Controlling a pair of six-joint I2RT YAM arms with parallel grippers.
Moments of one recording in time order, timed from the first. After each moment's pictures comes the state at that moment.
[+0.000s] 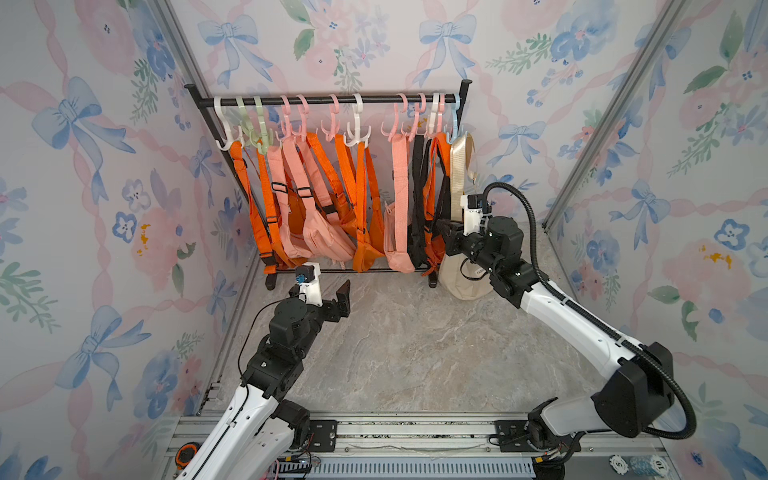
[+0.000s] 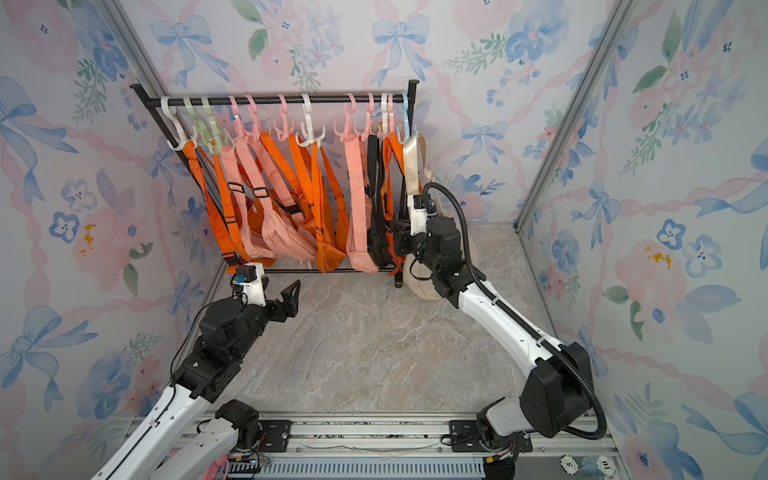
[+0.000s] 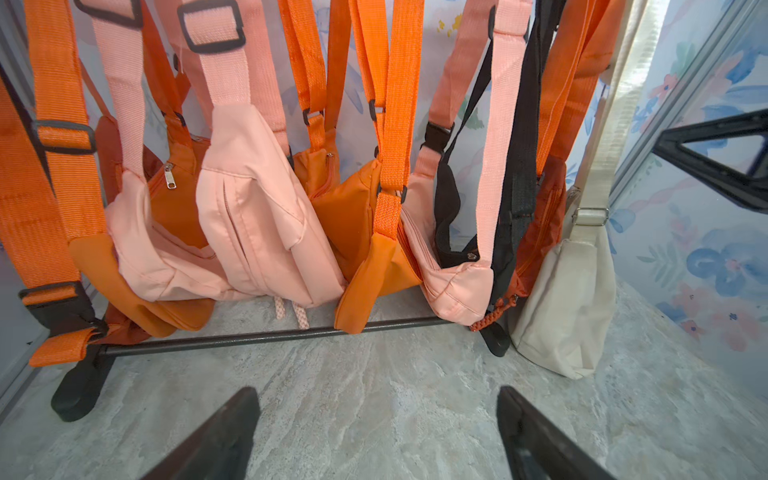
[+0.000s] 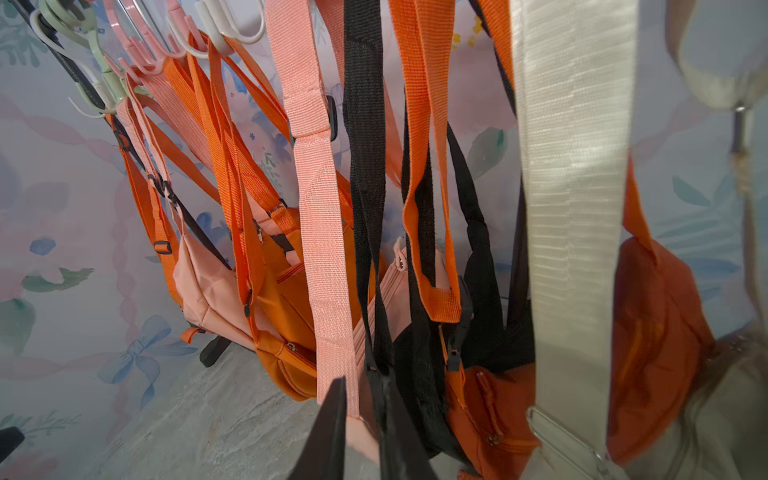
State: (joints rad) left arm -0.40 0.65 0.62 -0.15 -0.15 -0.20; right arm 0.50 1.50 1.30 0.07 -0.10 0.29
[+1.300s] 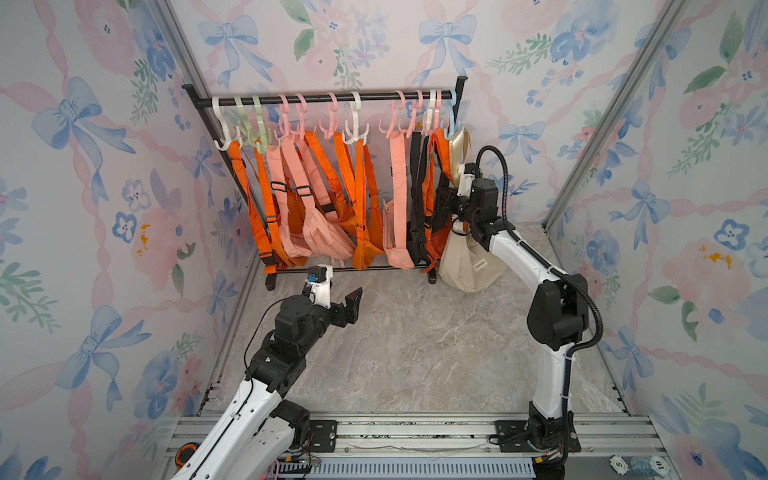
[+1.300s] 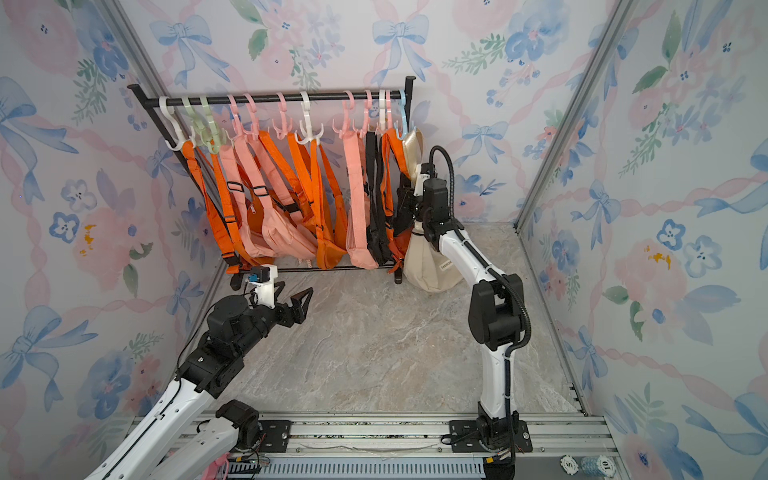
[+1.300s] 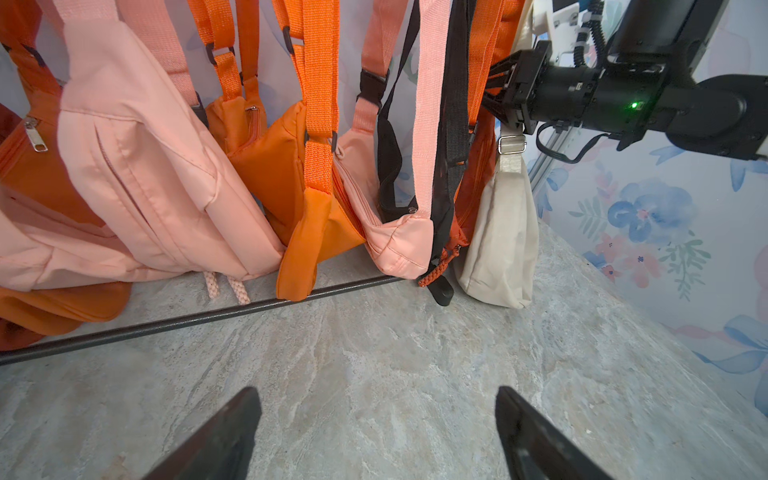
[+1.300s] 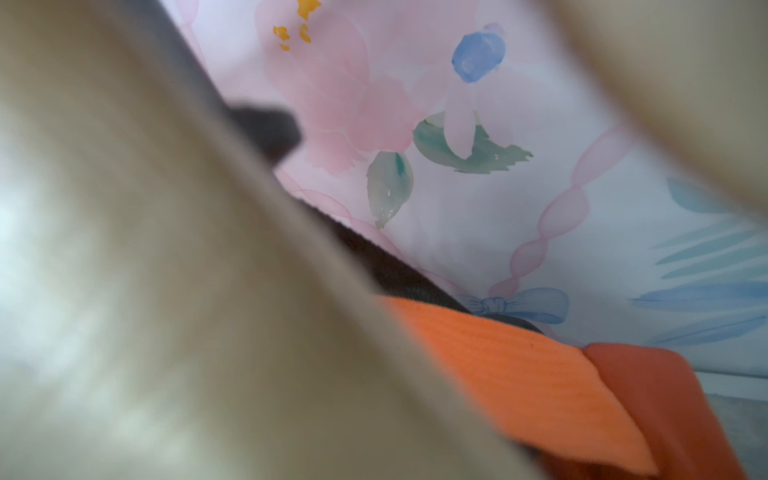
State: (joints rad) left arm -0.40 0.70 0.62 -0.16 0.02 -0.21; right arm 0.32 2.09 1.90 0.03 -0.15 0.42
